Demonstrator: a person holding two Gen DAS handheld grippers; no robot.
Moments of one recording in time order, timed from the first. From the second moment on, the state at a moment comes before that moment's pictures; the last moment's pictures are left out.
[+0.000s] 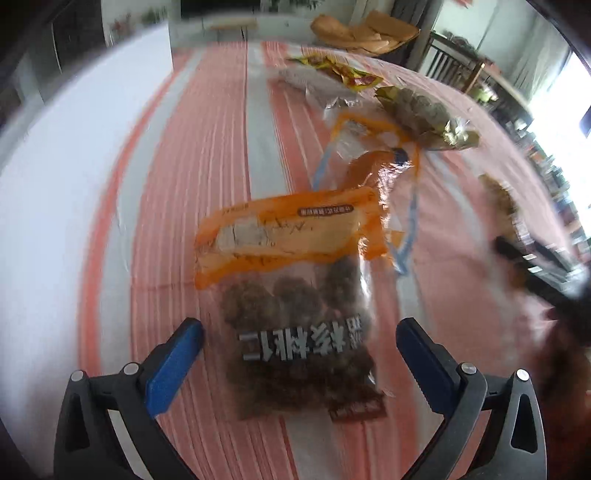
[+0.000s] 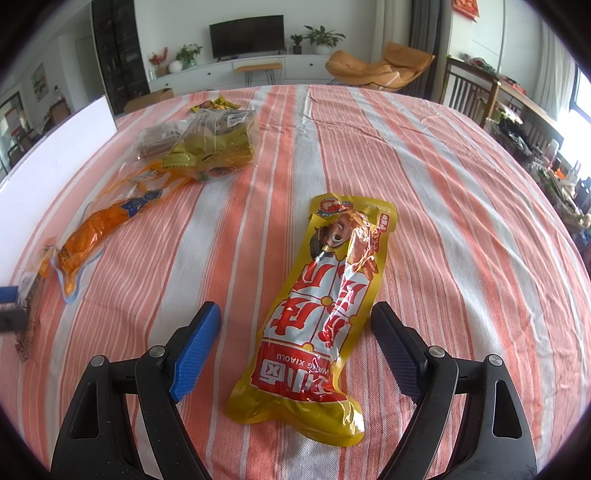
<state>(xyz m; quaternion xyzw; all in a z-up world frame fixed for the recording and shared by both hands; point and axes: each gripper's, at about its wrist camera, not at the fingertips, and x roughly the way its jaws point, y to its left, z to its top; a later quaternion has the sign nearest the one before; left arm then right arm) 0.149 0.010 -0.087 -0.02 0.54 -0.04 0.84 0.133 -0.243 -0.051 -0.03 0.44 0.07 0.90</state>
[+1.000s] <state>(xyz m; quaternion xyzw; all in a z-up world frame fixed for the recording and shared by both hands) 0.124 0.010 -0.091 0.01 0.46 -0.03 0.89 0.133 -0.243 -0.051 -0.03 0.44 0.07 0.90</state>
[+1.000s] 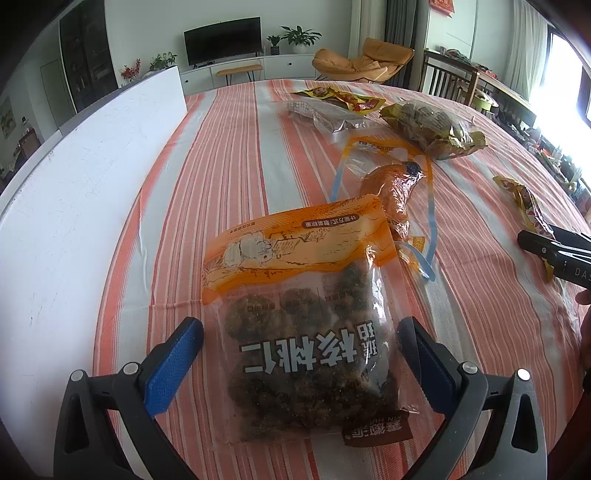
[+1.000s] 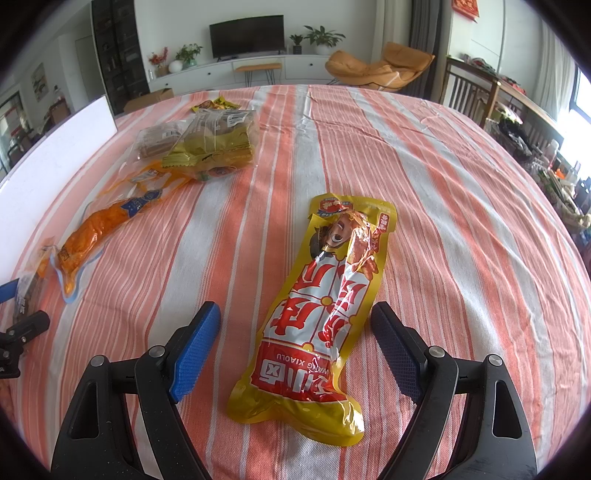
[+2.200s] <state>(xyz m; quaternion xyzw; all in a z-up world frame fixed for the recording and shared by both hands) 0.140 0.014 -0.086 0.02 0.52 -0.04 0.85 0.151 -0.251 -0.043 -0.02 0.48 0.12 0.87</state>
